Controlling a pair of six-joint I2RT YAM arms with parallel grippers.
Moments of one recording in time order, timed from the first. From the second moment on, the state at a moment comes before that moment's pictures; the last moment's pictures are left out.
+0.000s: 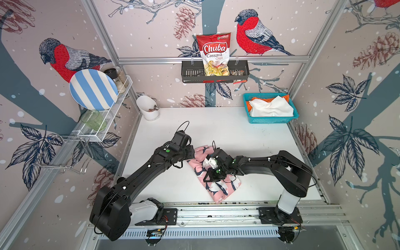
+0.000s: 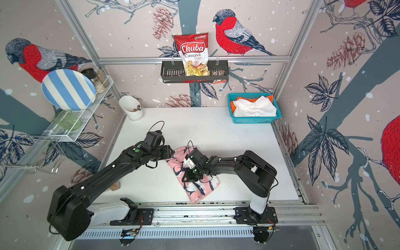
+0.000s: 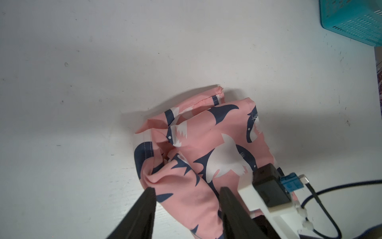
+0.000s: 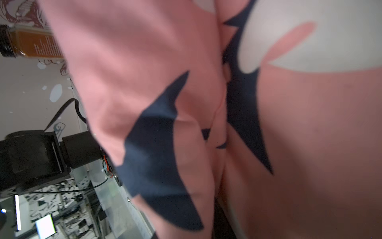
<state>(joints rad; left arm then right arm) -0.52 1.25 0.88 -0.59 0.00 -0.60 0.98 1.78 0.87 -0.10 -0.56 0.71</state>
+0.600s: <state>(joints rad) -0.56 1.63 0.89 -0.44 0.05 -0.60 1.05 1.68 1.02 -0.44 -0.17 0.63</state>
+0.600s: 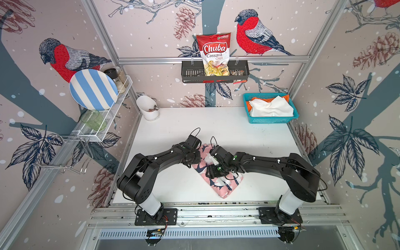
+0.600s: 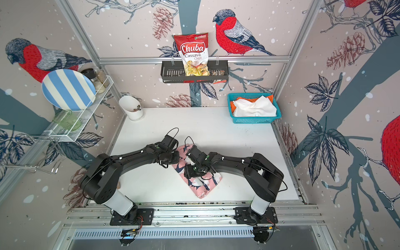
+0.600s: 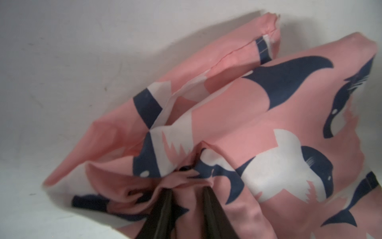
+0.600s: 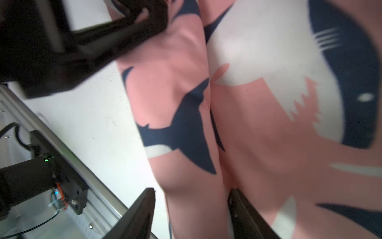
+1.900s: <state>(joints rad) -0.45 1.65 0.93 -0.41 0.03 -0.55 1.32 1.80 1.16 -0.72 0.23 0.64</state>
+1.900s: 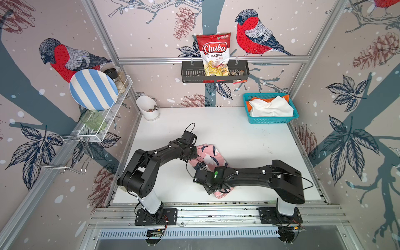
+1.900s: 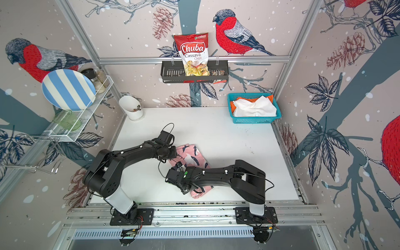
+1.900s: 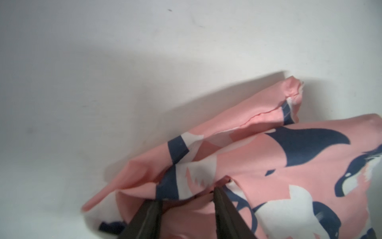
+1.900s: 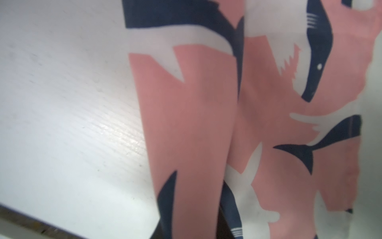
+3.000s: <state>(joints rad) -0.59 1.82 1.10 -0.45 0.06 -0.54 1.01 1.50 0.85 -0.42 -0.13 0.71</state>
